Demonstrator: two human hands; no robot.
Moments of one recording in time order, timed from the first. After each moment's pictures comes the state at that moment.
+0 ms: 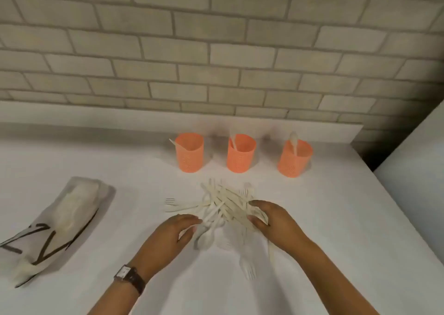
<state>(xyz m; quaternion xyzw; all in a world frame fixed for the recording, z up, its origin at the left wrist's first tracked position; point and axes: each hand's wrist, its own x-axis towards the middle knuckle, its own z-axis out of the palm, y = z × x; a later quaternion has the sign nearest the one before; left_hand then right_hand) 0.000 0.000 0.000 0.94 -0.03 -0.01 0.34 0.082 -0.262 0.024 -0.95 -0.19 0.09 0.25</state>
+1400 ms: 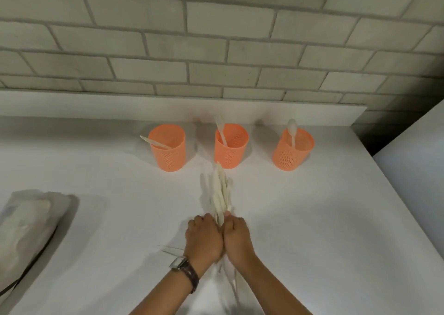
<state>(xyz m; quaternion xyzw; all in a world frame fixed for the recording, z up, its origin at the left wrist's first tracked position) 0.090 -0.101 -0.025 0.92 0.15 -0.19 0.30 0.100 -0.183 -0.049 -0.83 0.11 0.17 0.52</state>
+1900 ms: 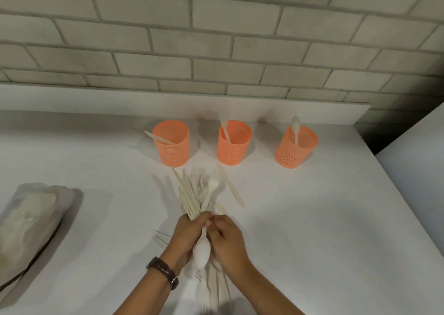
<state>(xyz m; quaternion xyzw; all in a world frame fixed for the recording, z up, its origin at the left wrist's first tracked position) 0.082 -0.065 -0.018 0.58 0.31 -0.13 0.74 0.075 -0.164 -0.017 -0.82 -0.01 0.15 0.55</state>
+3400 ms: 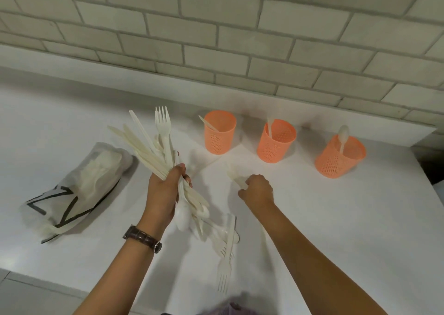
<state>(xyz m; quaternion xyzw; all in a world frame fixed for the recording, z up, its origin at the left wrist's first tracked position) 0.041 0.016 0.054 0.51 0.28 0.18 0.79 0.171 -0.144 -0.042 -0.97 -0.08 0.14 0.18</state>
